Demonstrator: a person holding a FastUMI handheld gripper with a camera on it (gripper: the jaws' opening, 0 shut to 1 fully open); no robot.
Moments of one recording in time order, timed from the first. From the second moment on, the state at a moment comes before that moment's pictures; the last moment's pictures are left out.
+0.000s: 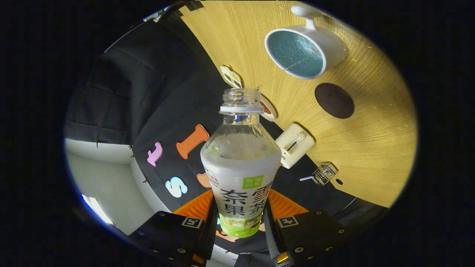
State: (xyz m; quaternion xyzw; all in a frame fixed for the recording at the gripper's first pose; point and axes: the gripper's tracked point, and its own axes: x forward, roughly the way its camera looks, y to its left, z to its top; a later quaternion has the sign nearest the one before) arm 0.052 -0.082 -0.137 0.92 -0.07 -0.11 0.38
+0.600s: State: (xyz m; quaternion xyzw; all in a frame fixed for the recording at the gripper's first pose) arm 0.052 -0.056 -0.168 0.80 0.00 -0.11 0.59
